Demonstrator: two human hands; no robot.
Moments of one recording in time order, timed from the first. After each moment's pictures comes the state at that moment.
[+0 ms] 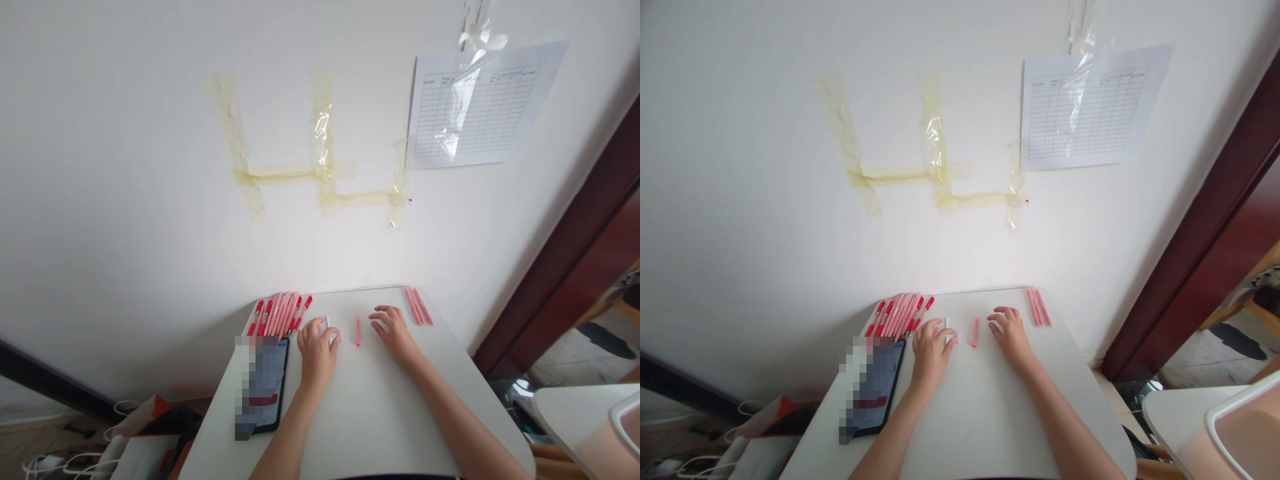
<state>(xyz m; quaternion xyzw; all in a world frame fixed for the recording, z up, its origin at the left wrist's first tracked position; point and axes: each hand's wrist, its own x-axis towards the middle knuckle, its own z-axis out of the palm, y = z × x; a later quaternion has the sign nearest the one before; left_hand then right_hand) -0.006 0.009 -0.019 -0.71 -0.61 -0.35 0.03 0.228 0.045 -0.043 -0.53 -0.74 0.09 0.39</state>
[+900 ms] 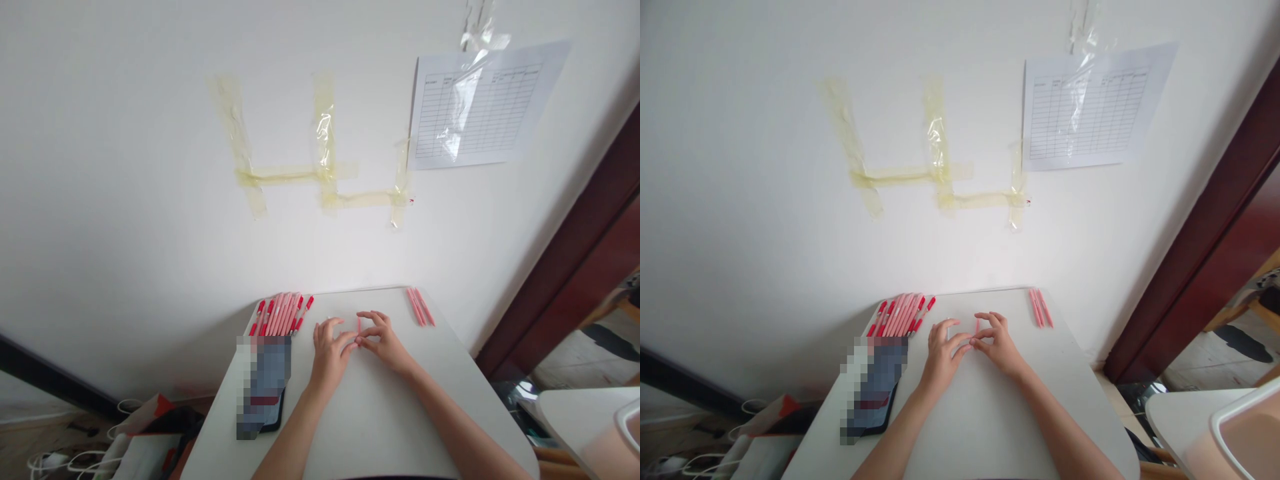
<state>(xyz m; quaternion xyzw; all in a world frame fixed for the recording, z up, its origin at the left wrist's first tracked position) 0.006 0.009 -0.024 -0.78 -0.50 -0.38 0.01 0.195 0.026 -0.024 -0.47 -0.73 0.29 0.40</state>
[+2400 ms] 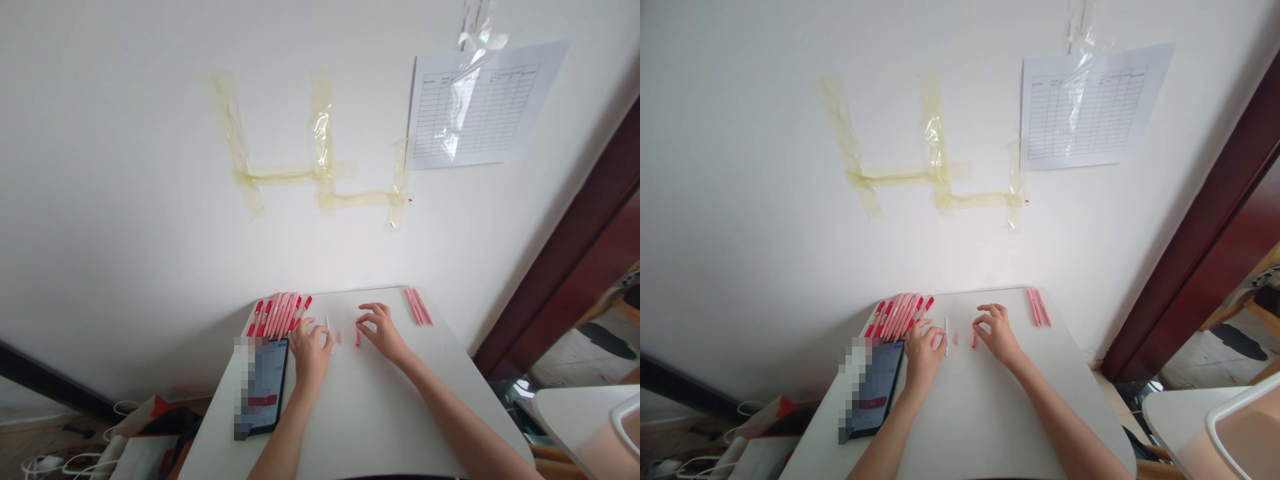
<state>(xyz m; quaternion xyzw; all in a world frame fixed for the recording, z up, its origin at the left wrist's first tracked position) -0.015 0.014 -0.018 -0.65 -0.63 -0.42 0.05 0.198 0.044 -0.020 -0.48 -0.75 0.17 0.41</state>
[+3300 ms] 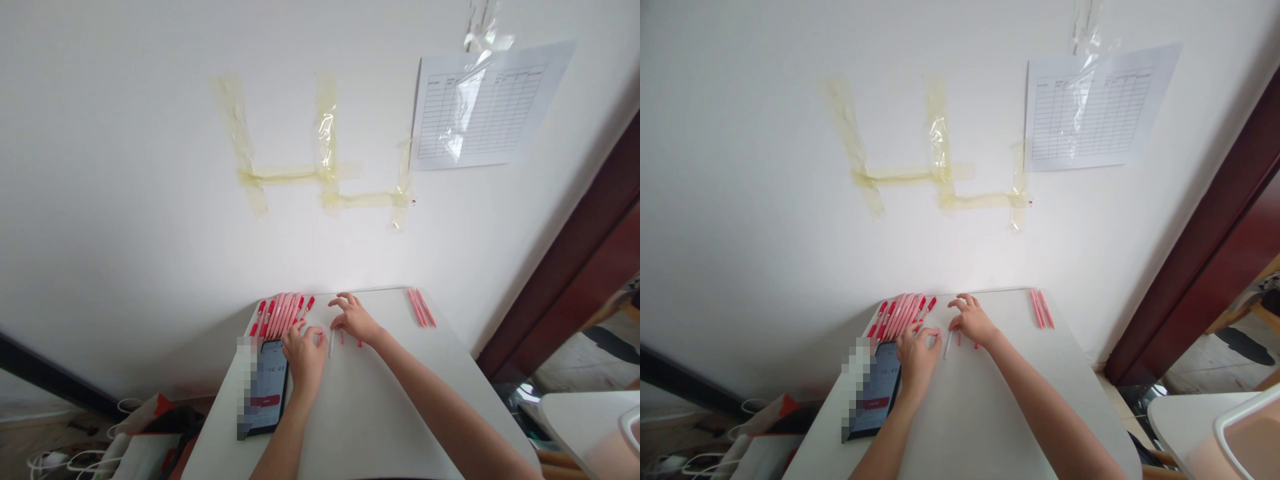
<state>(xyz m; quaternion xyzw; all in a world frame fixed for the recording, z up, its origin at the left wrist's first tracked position) -0.024 0.012 -0.012 -0.59 -0.70 -0.40 0.04 0.145 0.103 -0.007 -0.36 -0.90 0.03 0.24</state>
